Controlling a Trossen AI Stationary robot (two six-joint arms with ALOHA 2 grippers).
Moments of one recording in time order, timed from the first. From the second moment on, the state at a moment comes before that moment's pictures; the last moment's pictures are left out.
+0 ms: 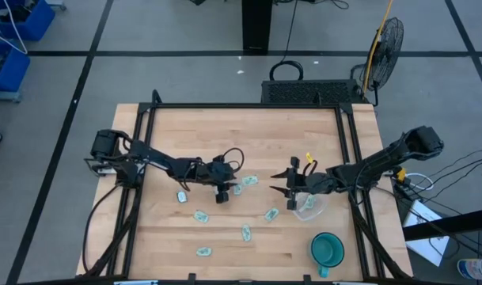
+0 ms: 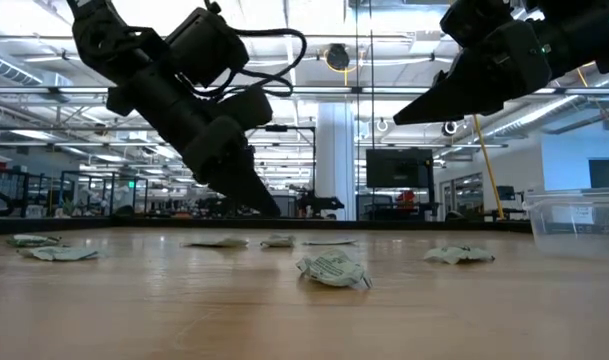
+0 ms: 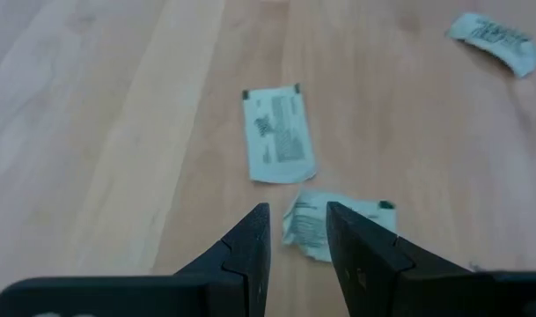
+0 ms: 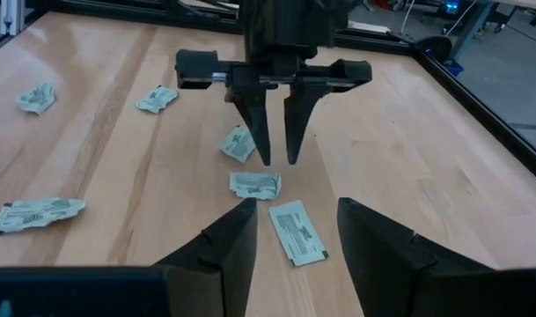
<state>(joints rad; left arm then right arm) -0.05 1.74 0.73 0.28 -0.09 -0.11 0.31 1.26 0.44 0.39 0.44 0.04</state>
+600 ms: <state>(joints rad) -0.04 1.83 0.72 0.39 -0.09 -0.11 0.31 1.26 0.44 0.42 0.44 0.04</state>
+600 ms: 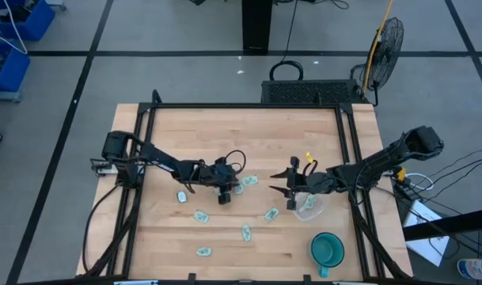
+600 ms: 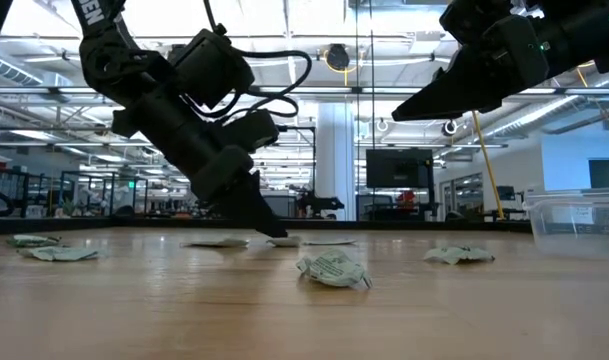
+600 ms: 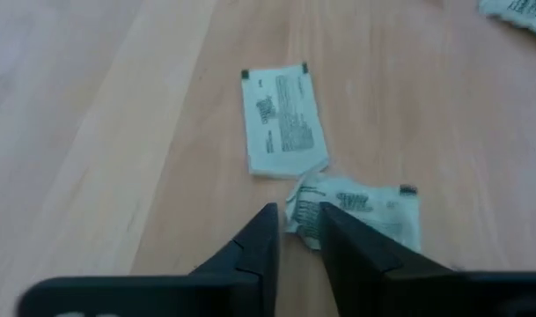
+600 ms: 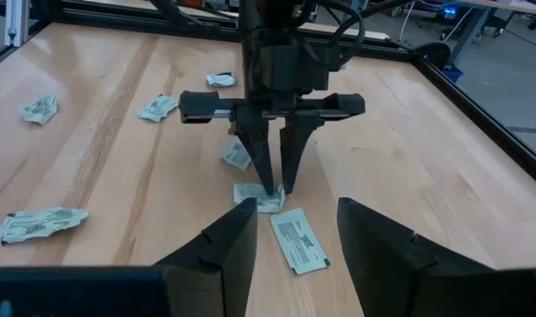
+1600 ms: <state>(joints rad) -0.10 1.83 0.98 0.31 -0.18 0.05 0.24 1.52 0.44 0.65 0.44 0.87</state>
